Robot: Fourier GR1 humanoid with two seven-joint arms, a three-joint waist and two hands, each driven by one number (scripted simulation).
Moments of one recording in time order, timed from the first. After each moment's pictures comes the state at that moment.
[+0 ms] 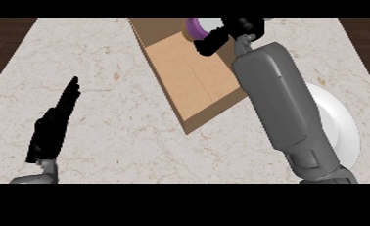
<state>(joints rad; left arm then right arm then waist) -0.02 0.18 0.07 -1.56 -0.20 0.01 0.10 -1.00 -0.04 0.03 -1.09 0.79 0.07 0.38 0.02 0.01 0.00</state>
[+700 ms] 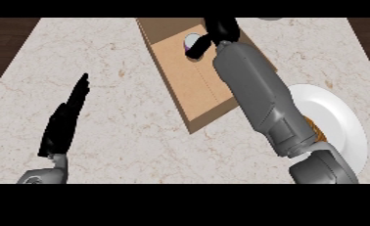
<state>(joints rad) -0.05 0.15 0.05 -1.53 -0.23 0.02 0.09 -1.19 0.00 0.00 -0.48 0.71 -0.22 0.26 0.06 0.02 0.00</state>
